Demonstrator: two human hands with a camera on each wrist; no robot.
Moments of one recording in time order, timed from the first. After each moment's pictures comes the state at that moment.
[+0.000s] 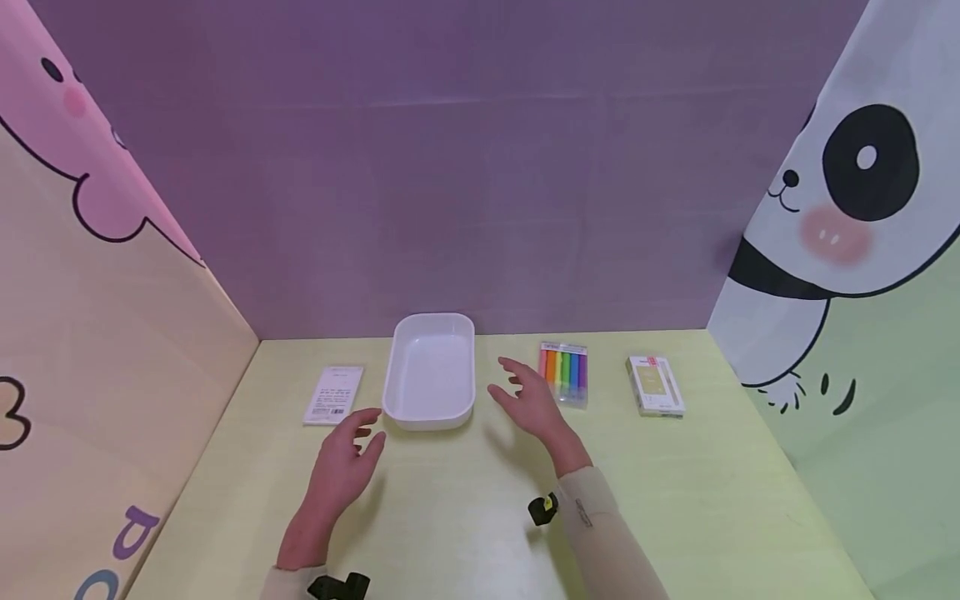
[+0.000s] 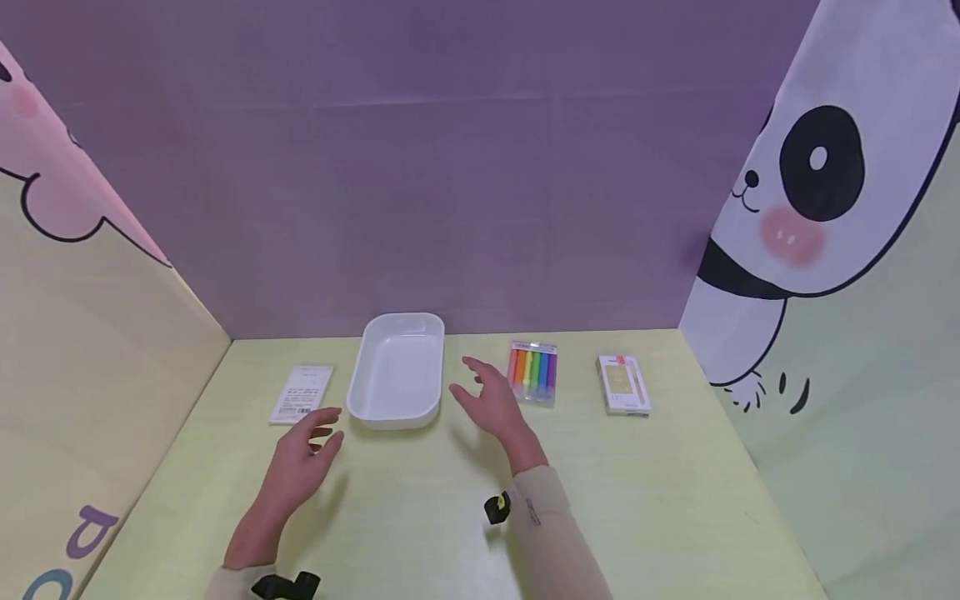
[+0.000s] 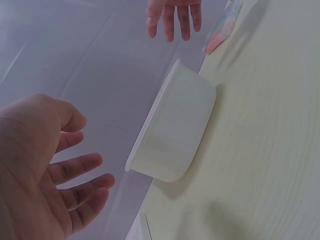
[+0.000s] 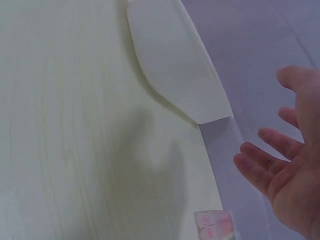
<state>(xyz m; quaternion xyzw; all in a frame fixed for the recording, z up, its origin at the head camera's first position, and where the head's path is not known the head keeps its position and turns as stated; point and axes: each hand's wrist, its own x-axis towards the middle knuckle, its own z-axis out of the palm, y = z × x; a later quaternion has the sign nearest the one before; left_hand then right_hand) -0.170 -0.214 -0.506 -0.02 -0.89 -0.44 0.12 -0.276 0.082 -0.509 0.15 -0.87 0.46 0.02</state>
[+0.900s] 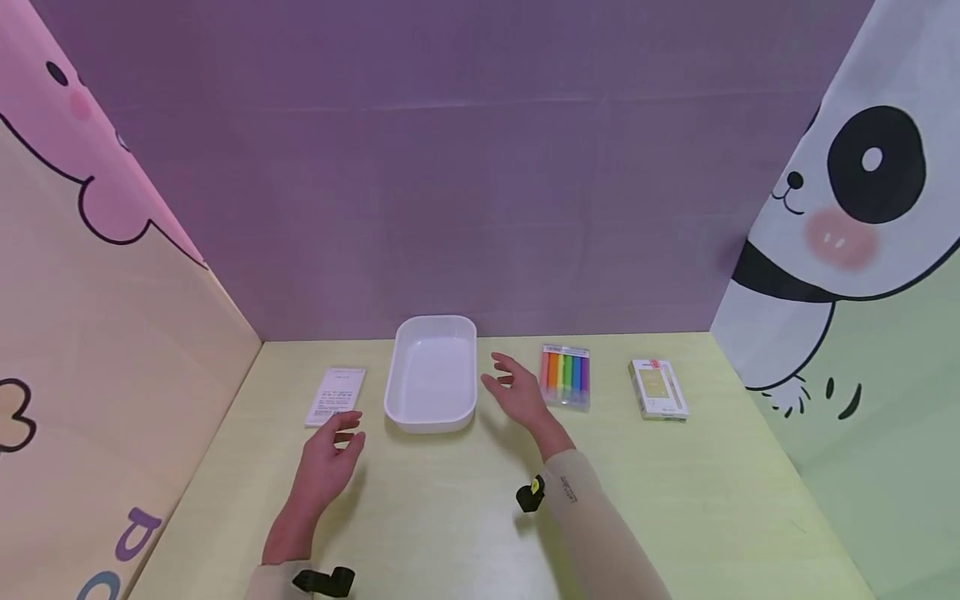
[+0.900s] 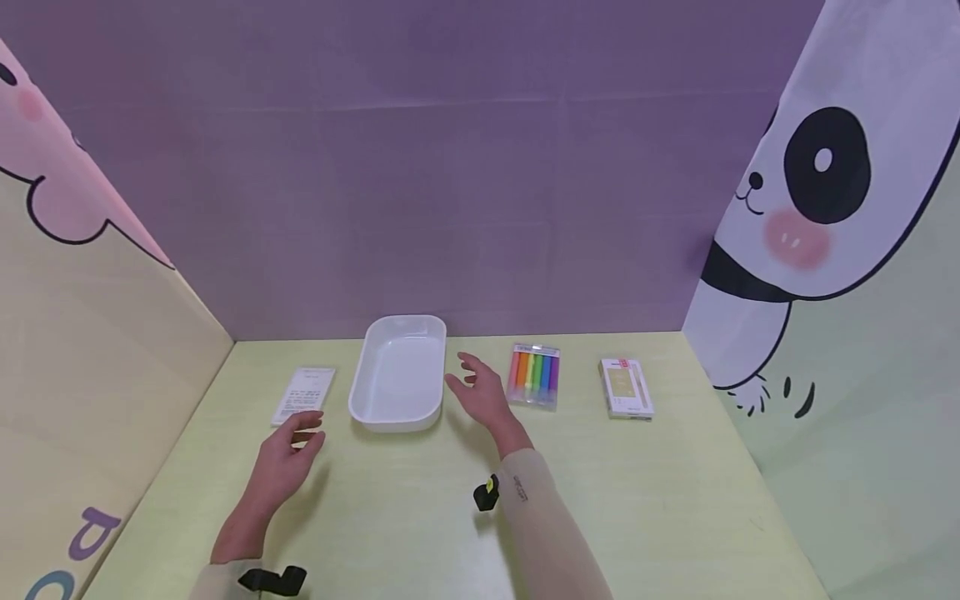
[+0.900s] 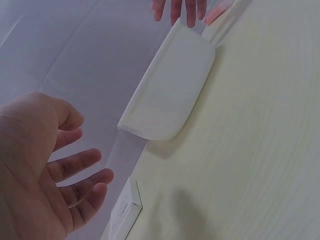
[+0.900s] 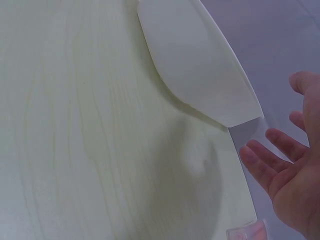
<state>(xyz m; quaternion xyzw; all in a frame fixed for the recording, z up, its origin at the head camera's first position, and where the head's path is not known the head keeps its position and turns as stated) -0.181 -0.242 -0.517 0.02 -0.88 -0.47 0.10 -0.304 0.062 -0.528 0.11 -0.84 0.54 0.01</state>
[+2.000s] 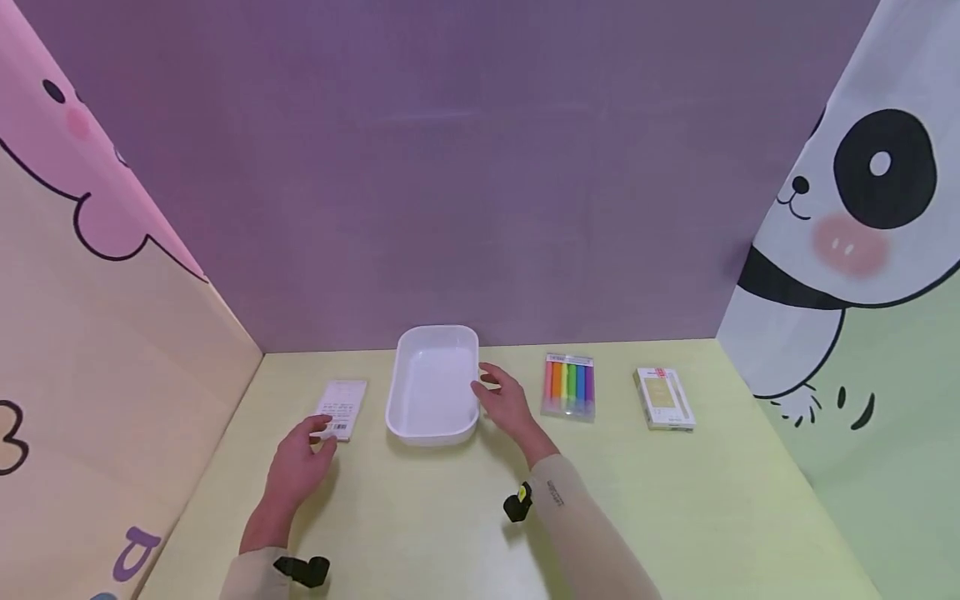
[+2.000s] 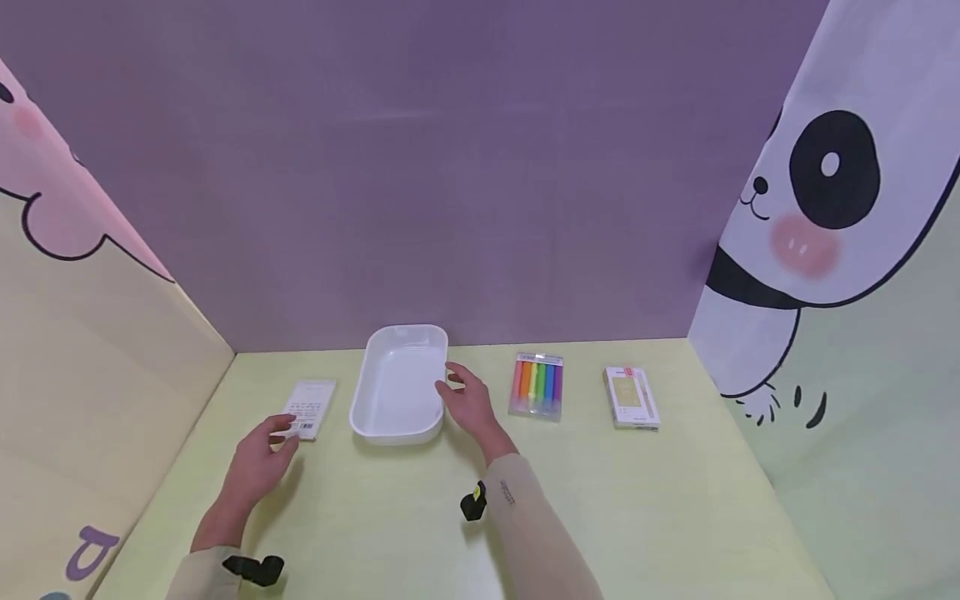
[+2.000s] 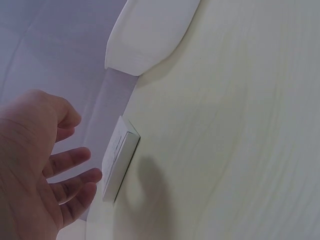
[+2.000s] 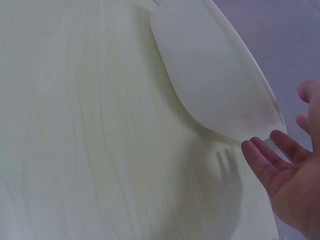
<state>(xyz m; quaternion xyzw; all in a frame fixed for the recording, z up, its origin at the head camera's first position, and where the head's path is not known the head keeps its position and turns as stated) -0.210 -0.301 -0.539 0.04 -0.93 -0.35 0.08 -0.317 0.033 -0.543 0.08 -0.81 0.58 0.00</state>
